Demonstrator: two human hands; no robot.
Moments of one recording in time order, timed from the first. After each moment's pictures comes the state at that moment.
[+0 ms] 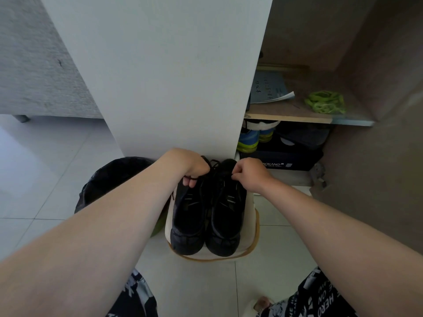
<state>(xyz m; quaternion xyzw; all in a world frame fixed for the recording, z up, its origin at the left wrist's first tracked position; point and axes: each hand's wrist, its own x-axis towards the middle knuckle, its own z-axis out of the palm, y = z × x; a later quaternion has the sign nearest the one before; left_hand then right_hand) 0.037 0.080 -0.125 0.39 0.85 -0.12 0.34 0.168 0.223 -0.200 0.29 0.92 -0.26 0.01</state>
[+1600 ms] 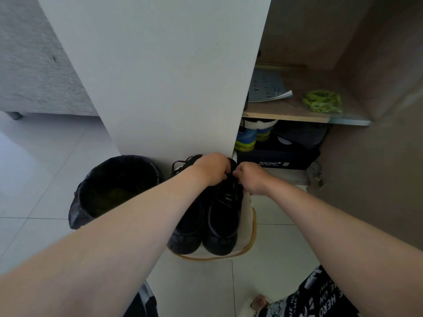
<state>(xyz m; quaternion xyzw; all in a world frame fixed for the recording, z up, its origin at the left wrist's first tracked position) 0.064 0.113 -0.167 0.57 0.81 0.03 0.17 0.176 0.223 -0.194 0.31 0.89 -0.30 0.12</state>
